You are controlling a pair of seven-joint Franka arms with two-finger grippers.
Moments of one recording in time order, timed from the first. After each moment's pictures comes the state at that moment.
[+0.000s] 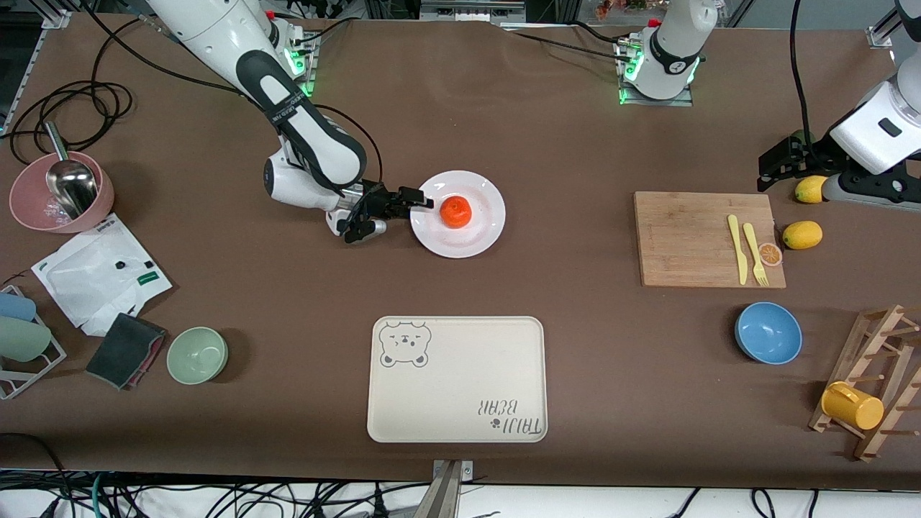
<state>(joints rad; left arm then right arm) -0.07 0.01 0.01 -1.62 0.00 1.62 0.09 0.18 0.54 0.44 -2.17 1.36 2.58 -0.74</state>
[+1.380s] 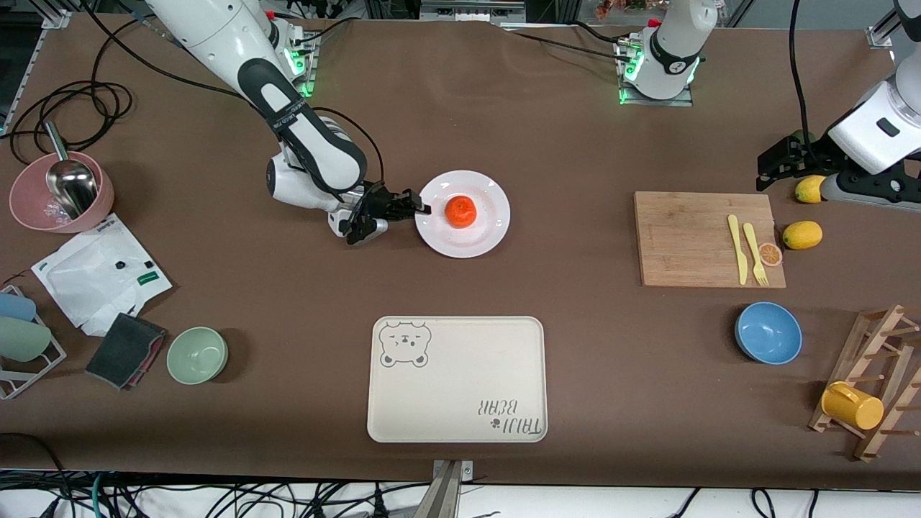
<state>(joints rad) -0.07 0.01 0.01 -1.62 0.00 1.62 0.09 0.18 0.57 0.44 -2.16 1.44 2.59 -0.89</state>
